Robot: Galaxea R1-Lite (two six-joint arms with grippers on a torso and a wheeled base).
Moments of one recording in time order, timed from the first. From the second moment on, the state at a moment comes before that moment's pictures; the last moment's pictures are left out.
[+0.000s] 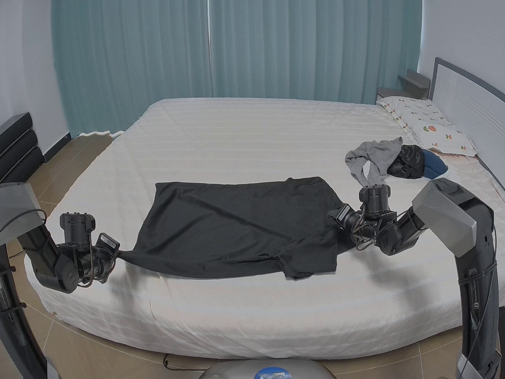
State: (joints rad) left arm 0.07 2.11 -0.56 -0.89 0.00 -1.06; right arm 0.23 2.55 -1.37 -0.72 0.05 0.84
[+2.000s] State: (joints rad) left arm 0.10 2.06 -0.49 -0.88 -0.06 -0.90; right arm 0.27 2.15 -0.44 -0.97 0.30 0.73
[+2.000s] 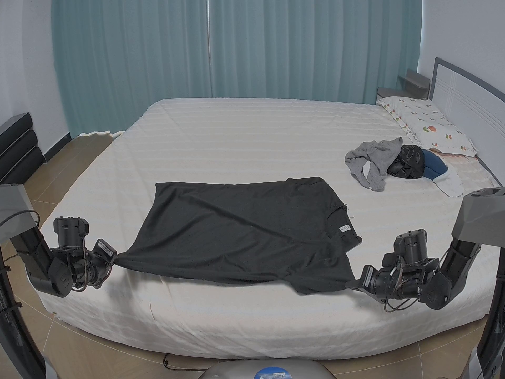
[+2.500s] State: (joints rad) left arm 0.11 2.01 -0.40 -0.69 -0.06 -0.64; right arm 0.31 2.01 -0.15 -0.97 0.29 0.66
